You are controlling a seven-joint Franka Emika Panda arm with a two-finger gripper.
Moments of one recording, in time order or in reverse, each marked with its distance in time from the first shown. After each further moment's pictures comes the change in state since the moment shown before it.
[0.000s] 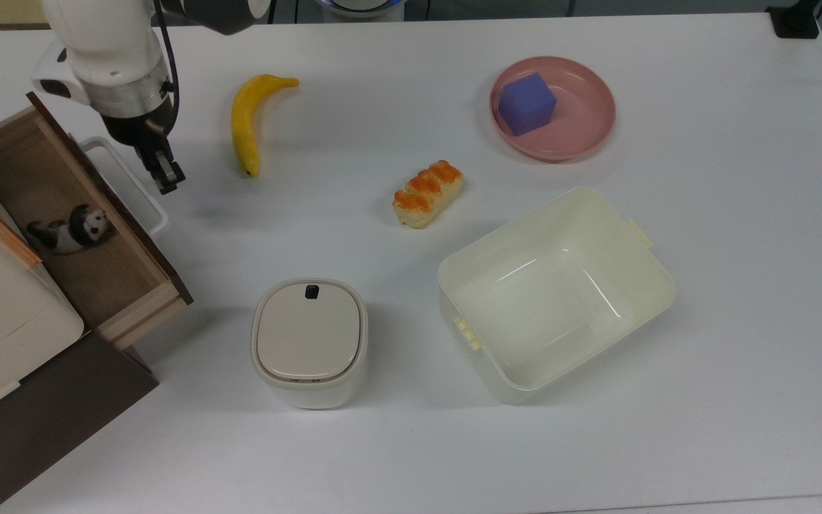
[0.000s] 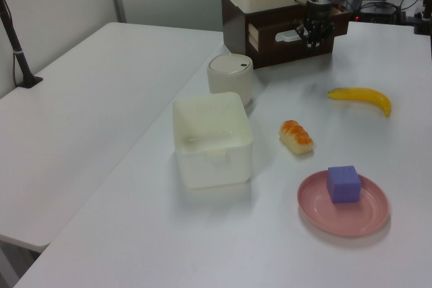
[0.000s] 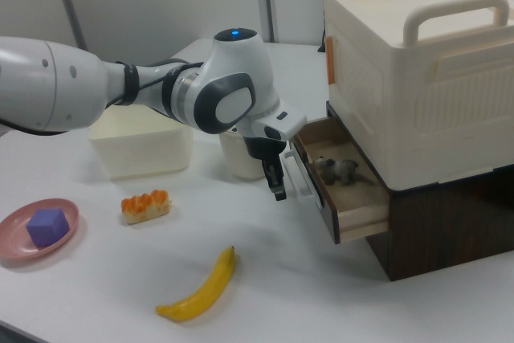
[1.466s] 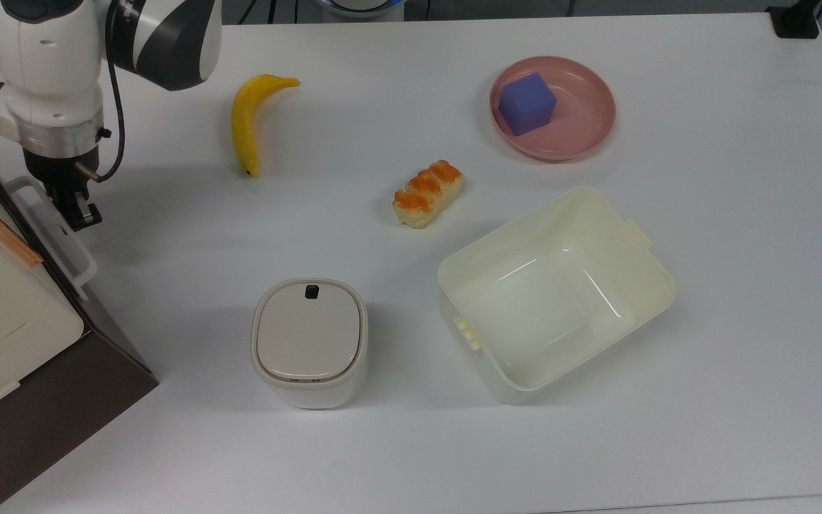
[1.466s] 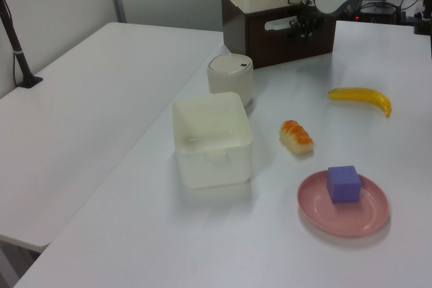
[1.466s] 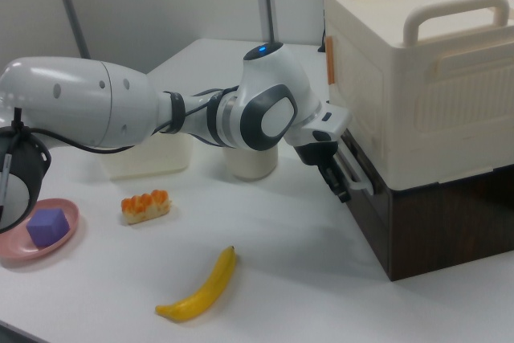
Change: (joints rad) arm -0.076 0.183 -0.013 0.172 -0.224 0.187 0.001
